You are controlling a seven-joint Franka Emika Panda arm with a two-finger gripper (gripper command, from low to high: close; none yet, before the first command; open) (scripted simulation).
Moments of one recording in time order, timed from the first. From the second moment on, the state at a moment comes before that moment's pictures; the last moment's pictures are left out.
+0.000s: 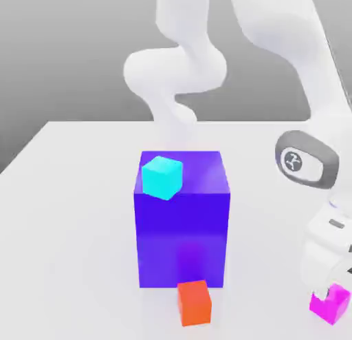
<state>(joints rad) 0.29 0.49 0.24 -2.31 -0.31 2.77 0.89</state>
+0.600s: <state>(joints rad) 0.26 0.41 0.30 -2.16 -0.21 2.55 0.84</state>
